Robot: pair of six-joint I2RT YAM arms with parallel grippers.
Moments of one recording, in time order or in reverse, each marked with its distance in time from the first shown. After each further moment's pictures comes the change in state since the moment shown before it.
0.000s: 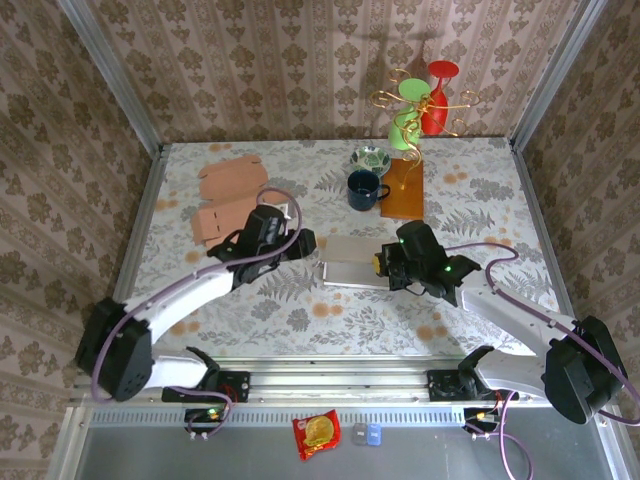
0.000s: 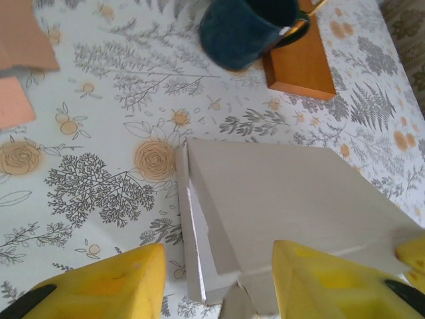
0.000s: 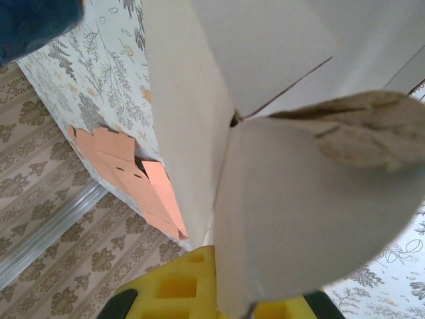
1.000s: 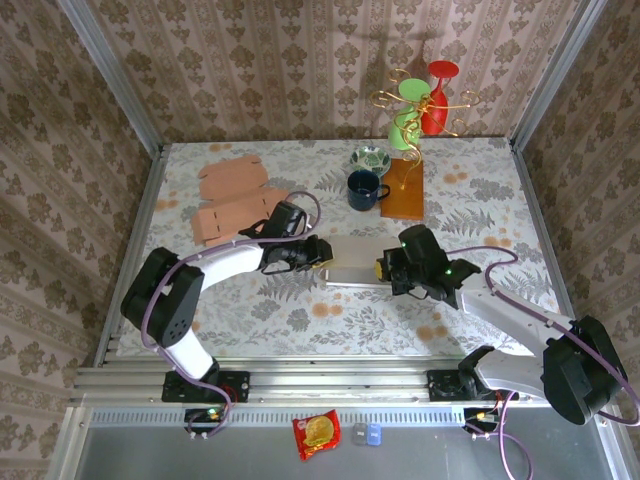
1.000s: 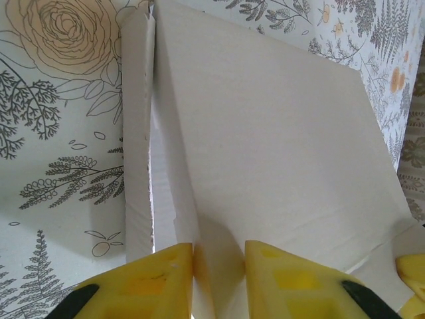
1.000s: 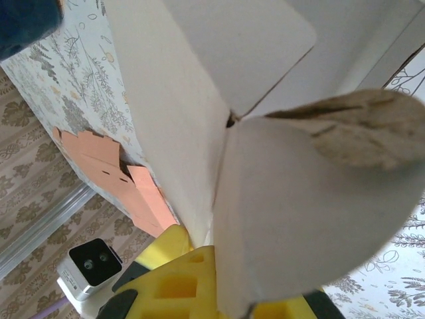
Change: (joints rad) left arm 0.010 0.313 0.096 0.013 0.333 -0.156; right arm -0.023 -0.002 -0.055 0.023 -0.034 -0.033
